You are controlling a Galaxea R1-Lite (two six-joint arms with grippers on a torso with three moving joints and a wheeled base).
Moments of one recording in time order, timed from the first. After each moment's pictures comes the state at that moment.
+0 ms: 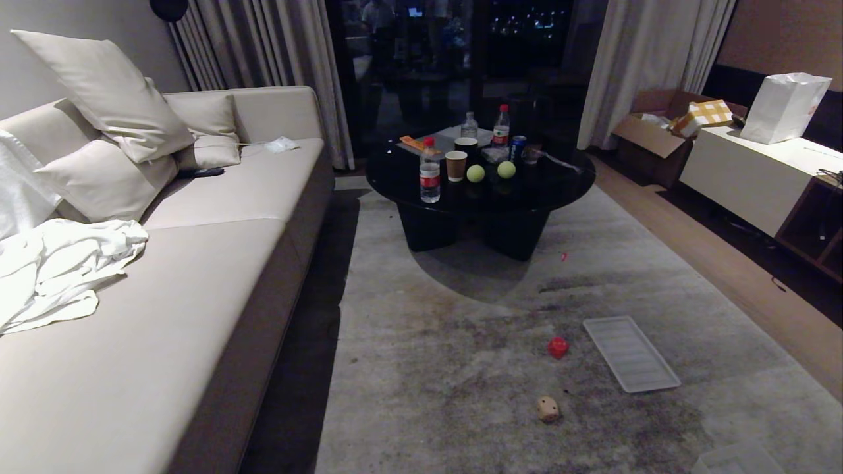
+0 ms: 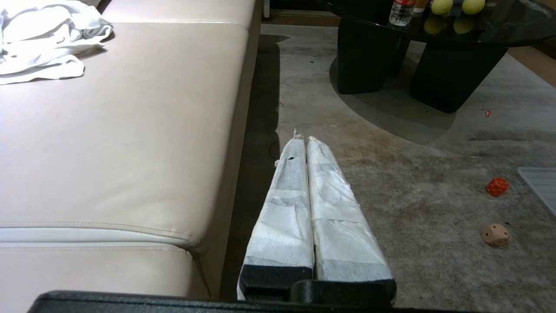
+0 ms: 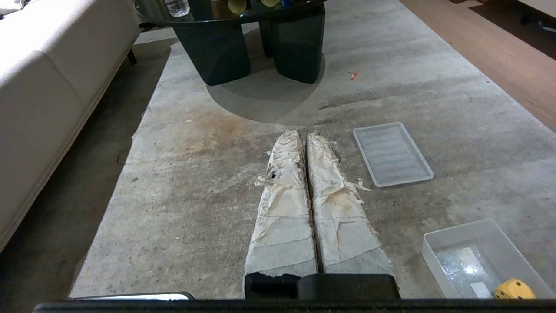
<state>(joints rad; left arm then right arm) 0.00 0.00 0.00 0.00 0.03 -0.04 0.01 0.00 0.00 -0.01 -0.02 0.08</state>
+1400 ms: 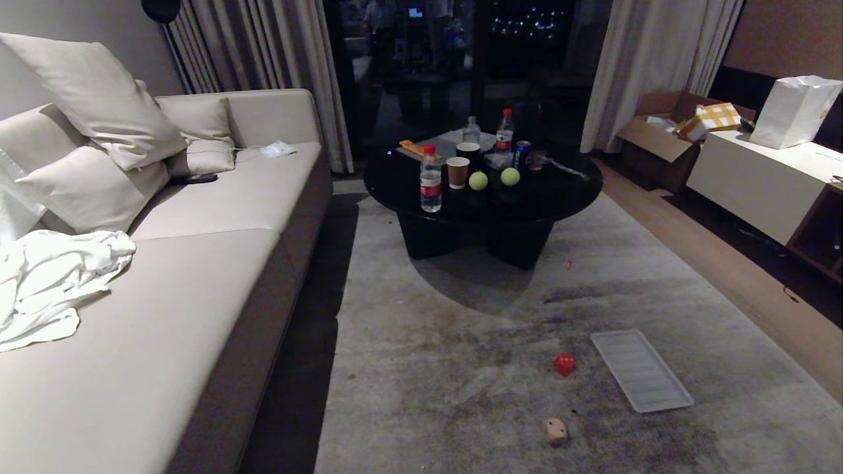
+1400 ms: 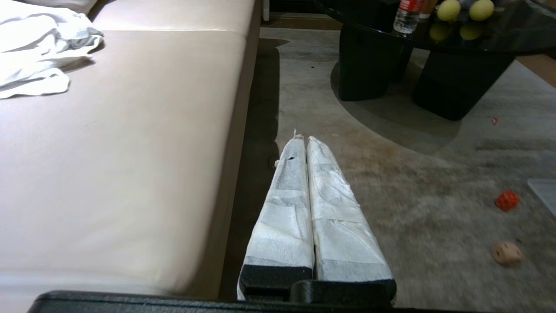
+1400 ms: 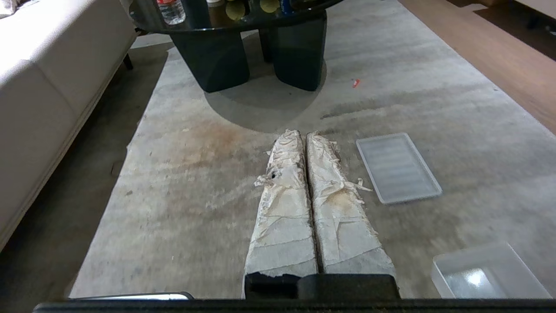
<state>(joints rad) 0.00 0.00 0.00 0.00 0.03 -0.04 0.01 0.00 0.00 -0.01 -0.02 0.08</state>
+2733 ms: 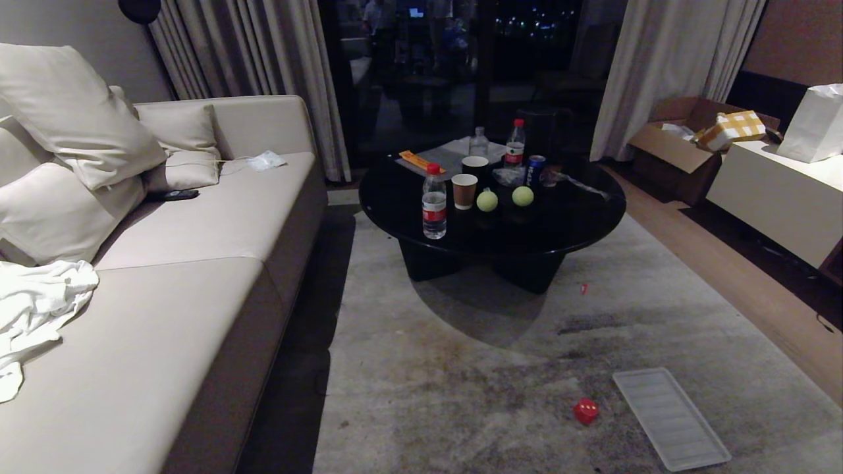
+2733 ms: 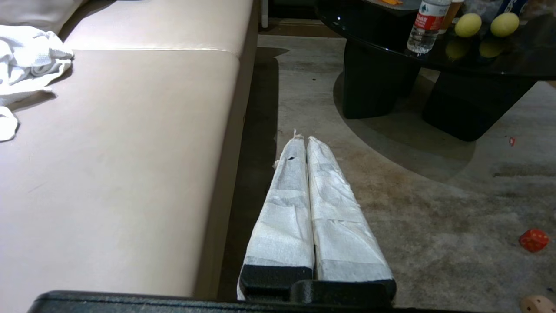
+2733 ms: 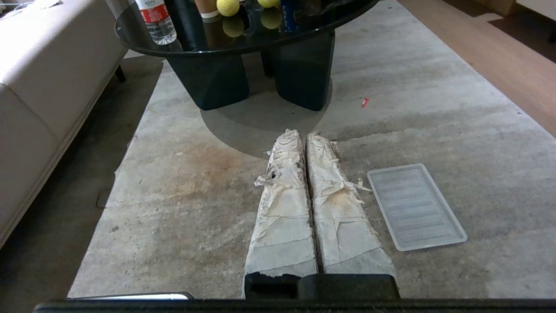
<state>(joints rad) 0.00 0.00 0.00 0.00 0.03 -0.03 0.01 0.00 0.00 -0.01 -0.02 0.08</state>
